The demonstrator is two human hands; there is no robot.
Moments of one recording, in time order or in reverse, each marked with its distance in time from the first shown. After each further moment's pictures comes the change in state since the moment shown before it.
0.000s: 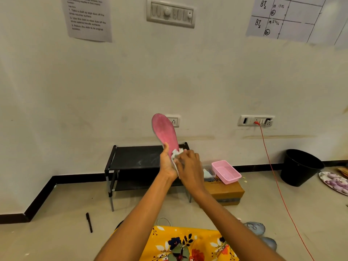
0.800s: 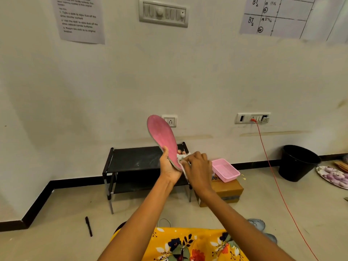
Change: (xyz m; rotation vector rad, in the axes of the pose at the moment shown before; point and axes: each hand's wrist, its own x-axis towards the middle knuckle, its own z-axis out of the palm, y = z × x) left_hand 0.007 -0.012 0.001 -0.084 0.016 0.011; right_hand -0.002 0.023 -0.013 -0.122 0.062 0.043
